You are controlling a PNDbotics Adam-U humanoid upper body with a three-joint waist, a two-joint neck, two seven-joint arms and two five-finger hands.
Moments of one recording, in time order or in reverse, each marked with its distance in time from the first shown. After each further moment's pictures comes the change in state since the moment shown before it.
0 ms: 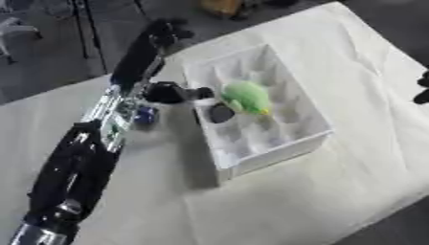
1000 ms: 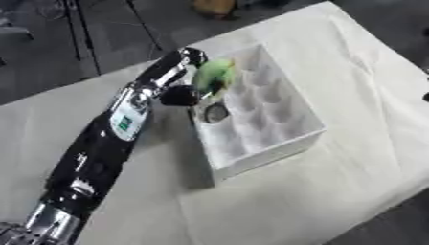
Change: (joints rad) left arm -0.213 -0.050 -0.093 0.224 -0.068 -0.130 -0.404; right arm -0.050 -0.001 0.025 0.000 -0.019 -0.021 0.016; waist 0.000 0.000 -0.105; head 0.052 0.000
